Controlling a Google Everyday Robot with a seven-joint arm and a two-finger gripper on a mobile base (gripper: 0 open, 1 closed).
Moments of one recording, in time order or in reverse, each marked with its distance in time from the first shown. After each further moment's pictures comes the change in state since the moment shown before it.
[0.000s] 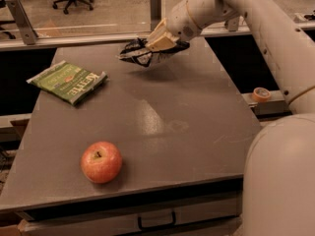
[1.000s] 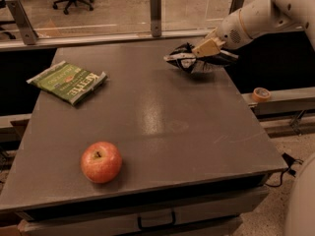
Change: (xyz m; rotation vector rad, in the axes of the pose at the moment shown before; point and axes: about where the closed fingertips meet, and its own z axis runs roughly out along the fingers) arm 0.099 0.007 -0.094 0.148 0.086 0.428
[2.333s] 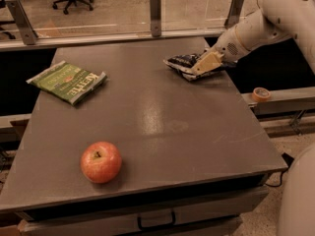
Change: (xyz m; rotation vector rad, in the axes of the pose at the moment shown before) arm 0.043 -0.004 0.024 -0.009 0.099 0.092
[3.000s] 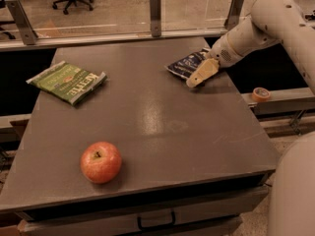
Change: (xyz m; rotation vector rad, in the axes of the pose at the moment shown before) arm 0.018 -0.006 0.026 0.004 0.070 -0.002
